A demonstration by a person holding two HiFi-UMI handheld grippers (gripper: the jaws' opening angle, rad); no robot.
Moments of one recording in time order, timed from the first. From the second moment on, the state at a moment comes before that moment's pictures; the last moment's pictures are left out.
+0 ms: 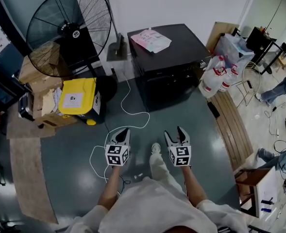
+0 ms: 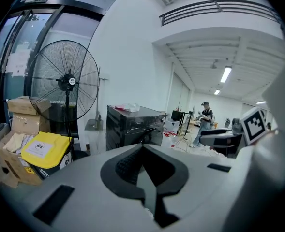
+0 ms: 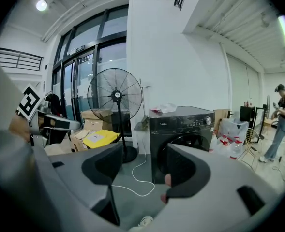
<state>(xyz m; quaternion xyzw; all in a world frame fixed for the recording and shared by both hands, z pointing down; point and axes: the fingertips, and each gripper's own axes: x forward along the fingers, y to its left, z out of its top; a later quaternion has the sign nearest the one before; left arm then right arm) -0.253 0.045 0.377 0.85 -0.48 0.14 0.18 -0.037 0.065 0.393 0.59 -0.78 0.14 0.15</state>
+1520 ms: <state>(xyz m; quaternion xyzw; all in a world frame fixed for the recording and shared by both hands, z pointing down) -0.180 -0.231 0.440 0.82 -0.49 0.19 0.22 0.014 -0.222 0.489 0.54 -0.79 0.21 0.19</state>
